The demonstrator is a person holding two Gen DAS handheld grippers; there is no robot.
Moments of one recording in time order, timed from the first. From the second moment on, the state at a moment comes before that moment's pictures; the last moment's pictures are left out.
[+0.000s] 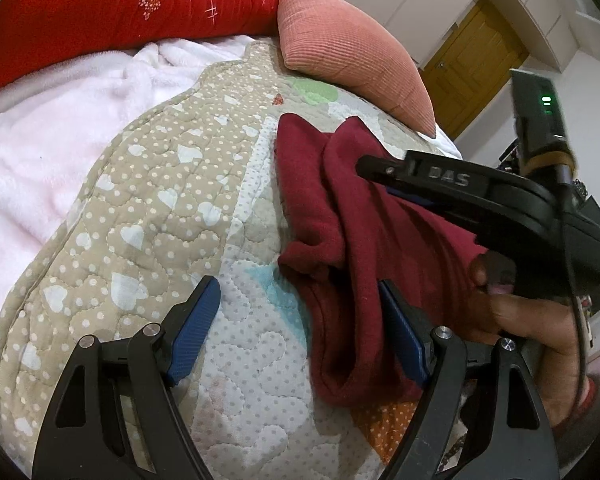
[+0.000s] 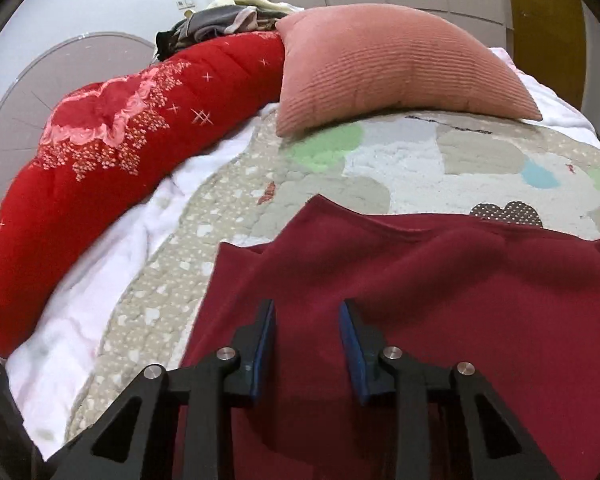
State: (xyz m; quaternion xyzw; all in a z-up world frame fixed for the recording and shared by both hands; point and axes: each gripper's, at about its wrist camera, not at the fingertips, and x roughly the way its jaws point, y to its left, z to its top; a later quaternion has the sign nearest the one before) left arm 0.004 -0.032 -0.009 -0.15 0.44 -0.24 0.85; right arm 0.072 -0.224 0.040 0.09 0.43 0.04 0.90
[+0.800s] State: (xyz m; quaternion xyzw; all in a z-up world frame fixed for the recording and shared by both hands) left arm 0.004 -0.032 -0.011 -0.16 0.44 -0.24 0.85; right arm 0.099 -0.220 0.027 0.08 0.50 0.11 0.85
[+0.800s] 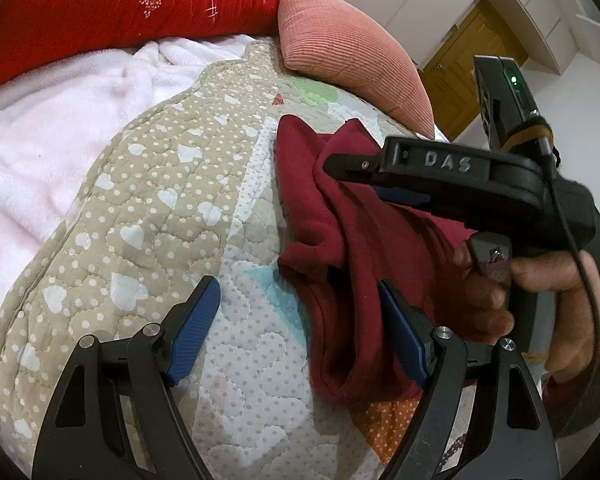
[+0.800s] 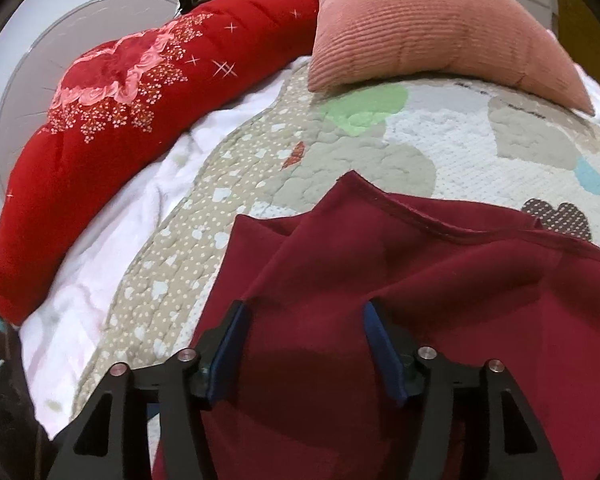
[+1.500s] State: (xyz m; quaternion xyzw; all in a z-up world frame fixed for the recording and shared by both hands) left arm 0.002 -0.032 -0.010 -0.16 0.44 -0.24 0.85; right arm 0.131 -0.149 0.019 -0.06 0.57 0.05 0.82
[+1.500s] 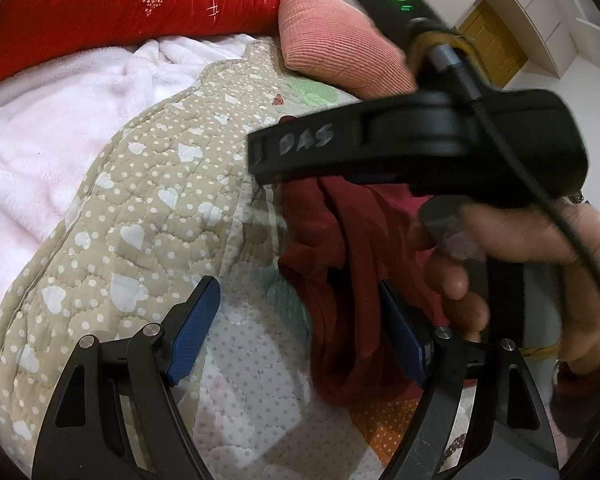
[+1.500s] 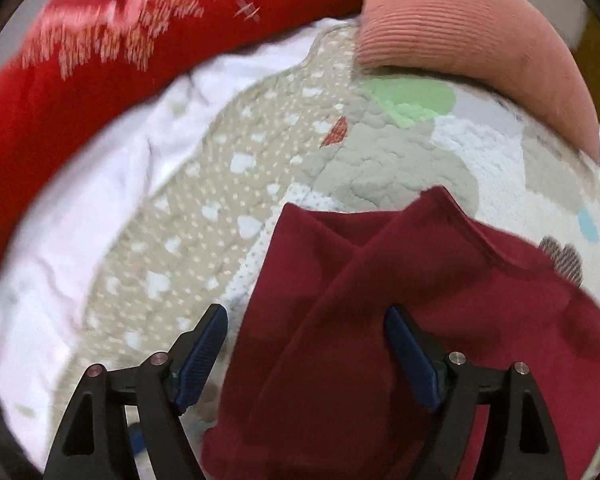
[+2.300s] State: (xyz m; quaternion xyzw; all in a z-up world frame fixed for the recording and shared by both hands) left arm 0.000 -0.035 -0.009 -0.16 0.43 -0.24 0.85; right arm 0.118 -0.182 0.034 0.02 0.53 0.09 0.84
